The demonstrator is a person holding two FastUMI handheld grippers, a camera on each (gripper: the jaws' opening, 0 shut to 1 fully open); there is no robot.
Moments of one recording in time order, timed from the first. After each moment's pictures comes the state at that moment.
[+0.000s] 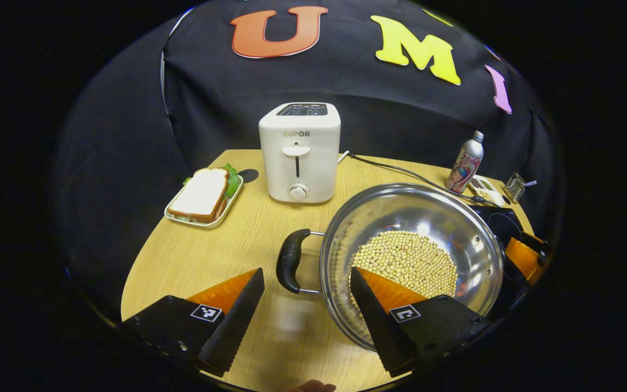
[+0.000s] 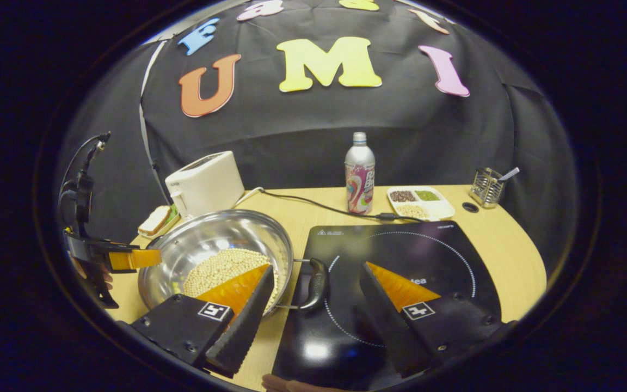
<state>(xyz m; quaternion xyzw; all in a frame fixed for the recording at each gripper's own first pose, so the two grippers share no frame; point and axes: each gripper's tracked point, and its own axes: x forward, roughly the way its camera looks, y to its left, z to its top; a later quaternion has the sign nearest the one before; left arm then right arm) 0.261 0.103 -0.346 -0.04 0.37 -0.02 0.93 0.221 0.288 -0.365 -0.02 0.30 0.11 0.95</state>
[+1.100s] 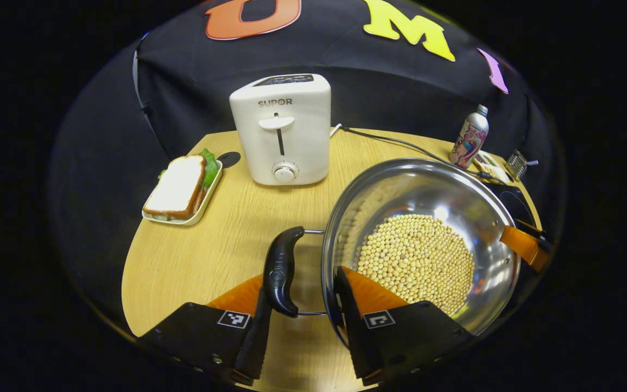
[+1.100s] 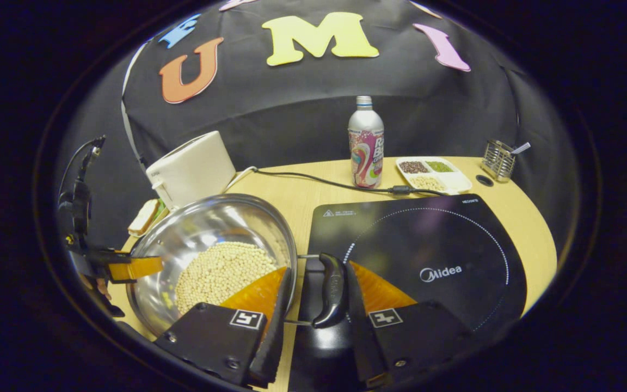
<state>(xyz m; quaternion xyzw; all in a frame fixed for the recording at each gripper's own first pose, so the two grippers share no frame) 0.268 0.095 -0.374 -0.02 0.43 -0.05 0.90 0.235 0.299 -0.395 0.00 0.36 0.10 0.93</state>
